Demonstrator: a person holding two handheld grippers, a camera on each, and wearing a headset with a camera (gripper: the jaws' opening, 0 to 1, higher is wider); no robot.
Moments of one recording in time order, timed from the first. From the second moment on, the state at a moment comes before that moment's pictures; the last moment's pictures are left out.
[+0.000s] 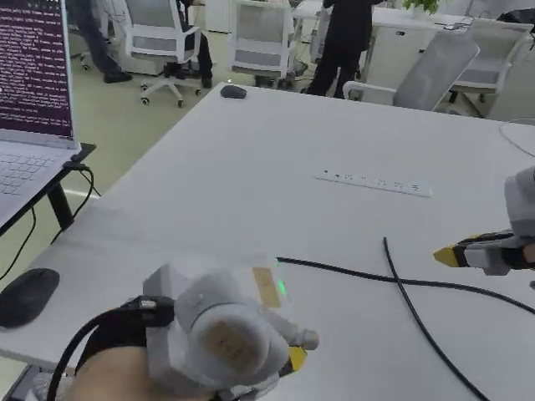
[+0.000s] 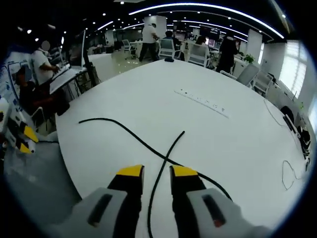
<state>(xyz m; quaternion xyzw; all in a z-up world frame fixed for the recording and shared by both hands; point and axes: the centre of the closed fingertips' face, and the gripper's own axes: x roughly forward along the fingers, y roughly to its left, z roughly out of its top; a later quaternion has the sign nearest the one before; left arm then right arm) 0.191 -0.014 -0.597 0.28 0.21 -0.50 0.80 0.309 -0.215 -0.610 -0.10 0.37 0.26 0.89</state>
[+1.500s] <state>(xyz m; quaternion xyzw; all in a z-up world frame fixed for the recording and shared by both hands) 0.256 -0.034 -0.706 0.23 0.41 -0.55 0.69 0.128 -0.213 -0.499 -0.02 0.24 0.22 0.94</state>
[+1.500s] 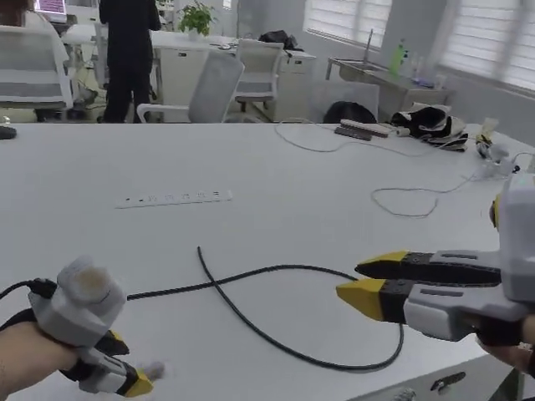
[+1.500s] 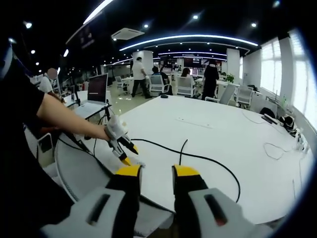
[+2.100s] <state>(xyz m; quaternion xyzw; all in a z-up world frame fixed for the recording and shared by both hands) 0.186 0.106 -0.560 0.09 0.33 -0.42 0.84 0.122 -0.172 -0.587 0.02 0.38 0.33 0.86</state>
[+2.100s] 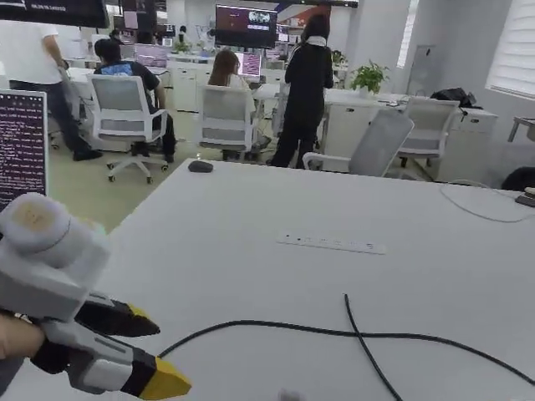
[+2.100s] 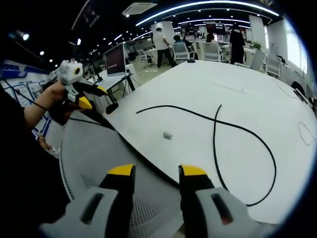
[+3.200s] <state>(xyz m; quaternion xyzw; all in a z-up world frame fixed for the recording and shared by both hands) 0.165 0.108 -0.588 -0.04 0.34 -0.36 0.87 0.105 -0.159 -0.607 0.05 0.43 0.32 0.84</state>
